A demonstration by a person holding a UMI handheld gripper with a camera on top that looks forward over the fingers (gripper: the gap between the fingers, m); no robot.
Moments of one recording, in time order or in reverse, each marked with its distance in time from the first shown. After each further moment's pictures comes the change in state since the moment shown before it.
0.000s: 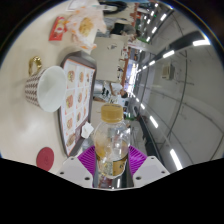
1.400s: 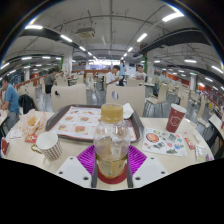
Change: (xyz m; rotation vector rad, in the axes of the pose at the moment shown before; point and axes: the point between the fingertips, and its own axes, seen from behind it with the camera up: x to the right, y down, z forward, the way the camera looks) arm -0.136 0.043 -0.013 0.001 -0.579 1.587
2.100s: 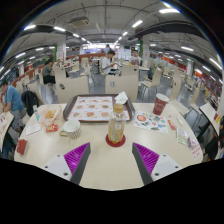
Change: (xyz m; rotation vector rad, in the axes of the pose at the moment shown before) arm -0.018 0.000 -0.175 -0.216 0.037 0.048
